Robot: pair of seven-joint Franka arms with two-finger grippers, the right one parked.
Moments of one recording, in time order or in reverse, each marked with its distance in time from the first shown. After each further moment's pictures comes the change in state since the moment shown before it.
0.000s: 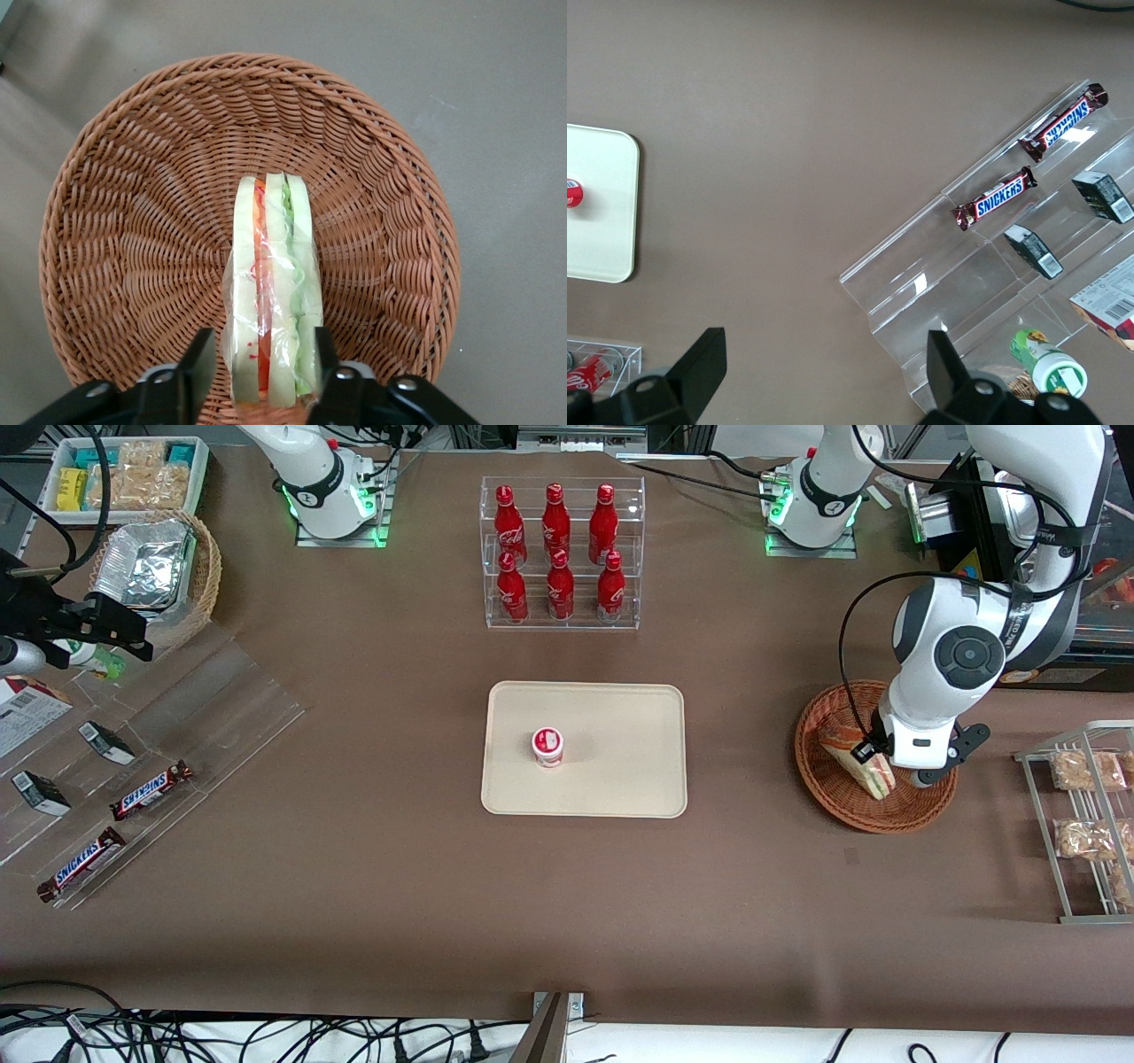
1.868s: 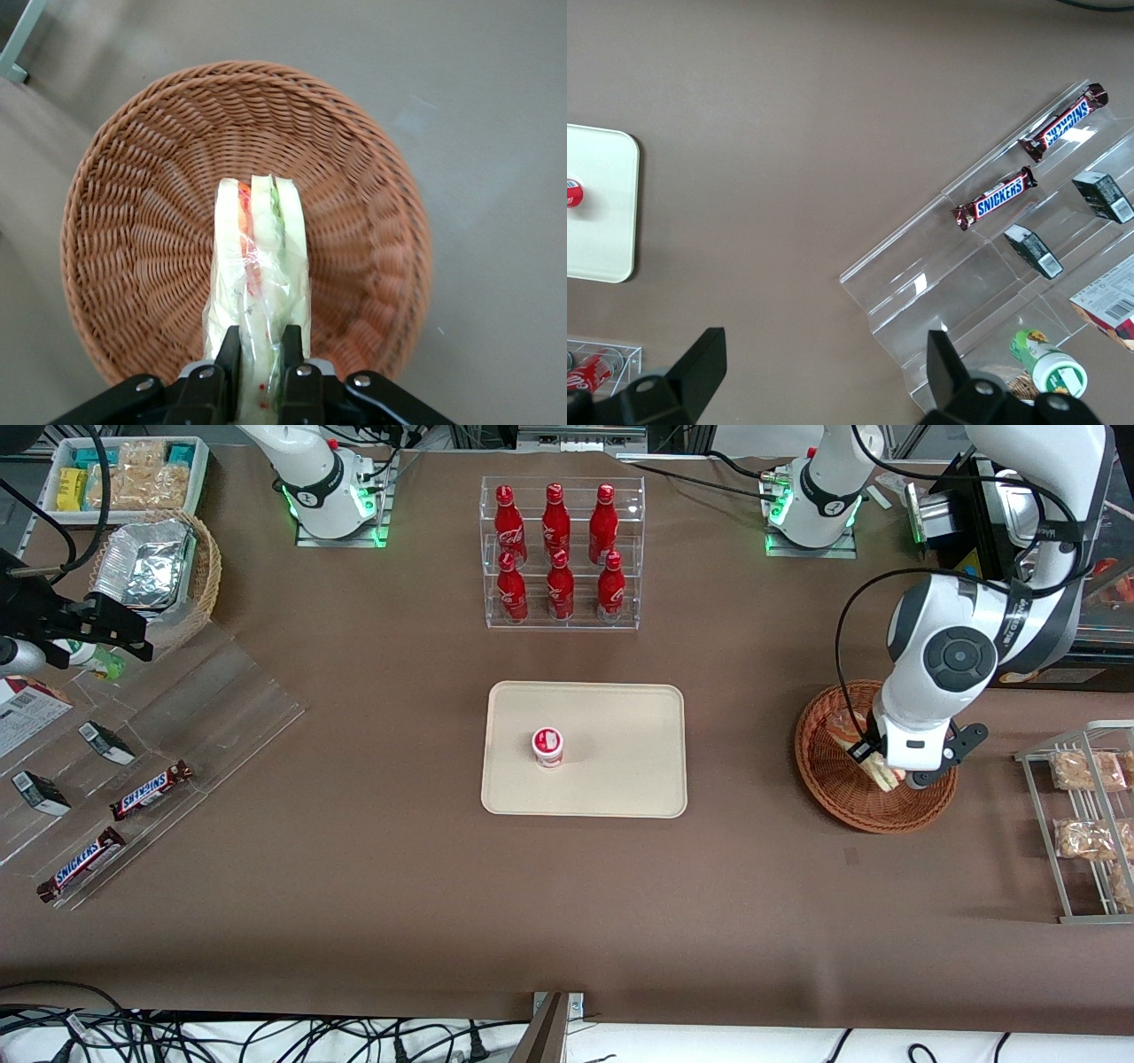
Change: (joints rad) arm 0.008 -0.016 -0.073 0.077 0.031 -0.133 -0.041
